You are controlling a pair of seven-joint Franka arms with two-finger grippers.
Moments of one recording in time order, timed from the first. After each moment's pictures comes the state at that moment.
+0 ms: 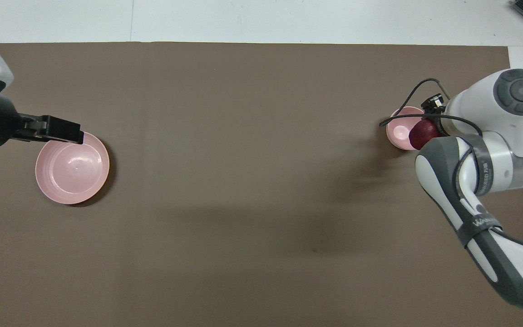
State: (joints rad) left arm 0.35 0.00 -0.50 -1.53 -0.08 1.61 -0.02; right arm 0.11 0.26 -0.10 -1.83 -0.22 2.17 1.30
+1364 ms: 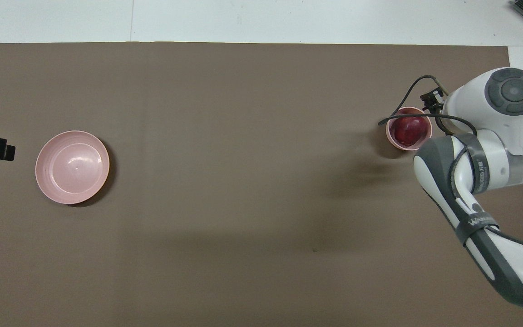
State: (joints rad) left arm -0.13 -0.04 0.05 -1.41 -0.02 1.42 0.06; right arm 0.10 0.25 -0.09 -1.80 -0.28 2.16 1.20
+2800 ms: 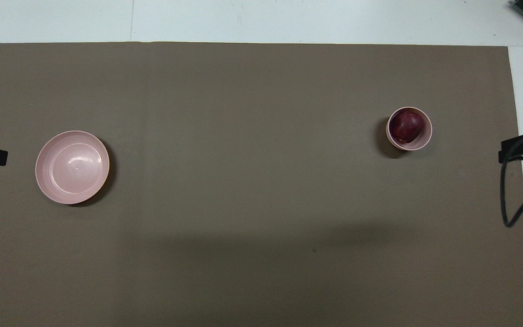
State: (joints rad) left arm -0.11 -0.04 0.05 -1.41 -0.01 1.40 0.09; right arm 0.03 -0.02 -0.10 -1.55 -0.08 1.49 0.05
